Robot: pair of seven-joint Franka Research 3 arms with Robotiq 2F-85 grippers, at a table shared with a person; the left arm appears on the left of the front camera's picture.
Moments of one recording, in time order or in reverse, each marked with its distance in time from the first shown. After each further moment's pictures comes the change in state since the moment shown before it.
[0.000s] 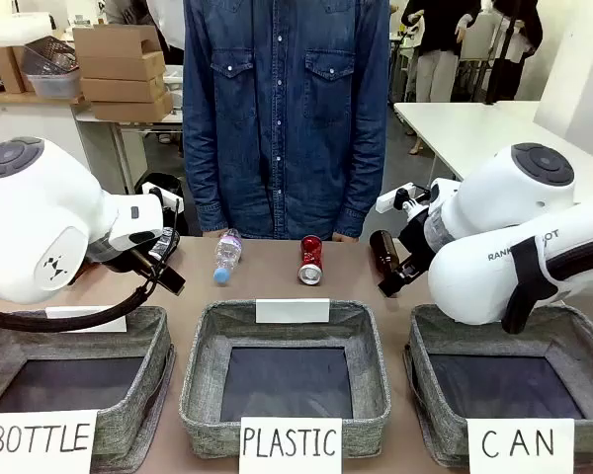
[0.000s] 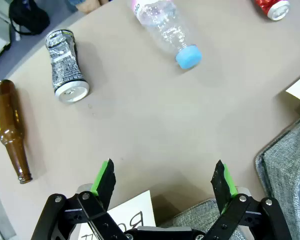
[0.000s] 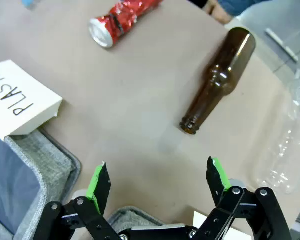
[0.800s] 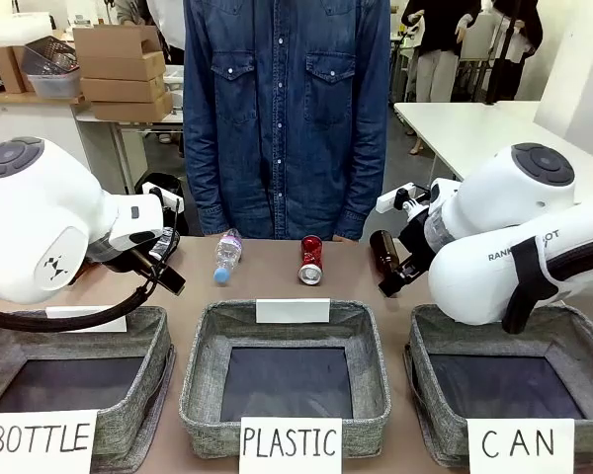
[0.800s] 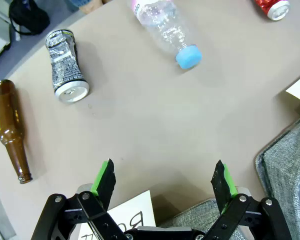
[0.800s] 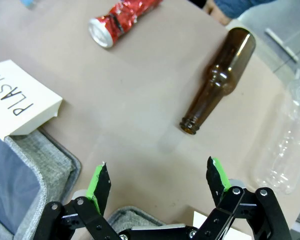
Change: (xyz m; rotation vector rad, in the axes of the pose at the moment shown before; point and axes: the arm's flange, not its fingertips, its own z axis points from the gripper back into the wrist) left arm 0.000 0.000 0.000 0.000 0.000 0.000; right arm 0.000 0.000 0.000 0.000 0.000 0.000
